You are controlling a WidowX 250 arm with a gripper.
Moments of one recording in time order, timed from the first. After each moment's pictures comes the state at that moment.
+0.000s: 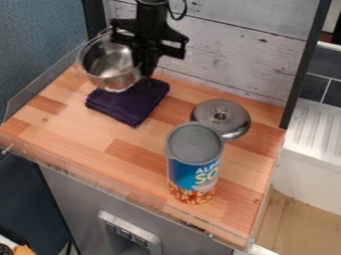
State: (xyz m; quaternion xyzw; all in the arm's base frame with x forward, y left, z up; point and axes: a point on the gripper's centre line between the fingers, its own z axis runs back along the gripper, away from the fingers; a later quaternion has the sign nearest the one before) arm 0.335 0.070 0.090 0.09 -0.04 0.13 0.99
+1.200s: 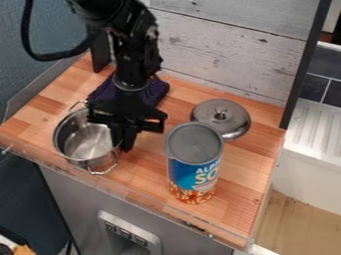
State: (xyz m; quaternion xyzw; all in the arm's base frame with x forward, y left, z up) arm 0.263 0.069 0.011 0.09 0.02 0.23 0.97
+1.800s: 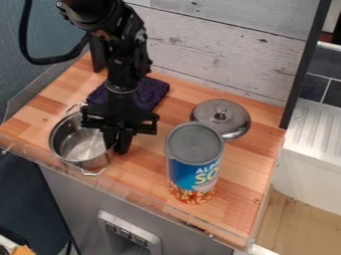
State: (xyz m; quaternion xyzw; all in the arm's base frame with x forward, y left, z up) arm 0.262 0.078 0.003 0.08 0.03 0.25 0.97
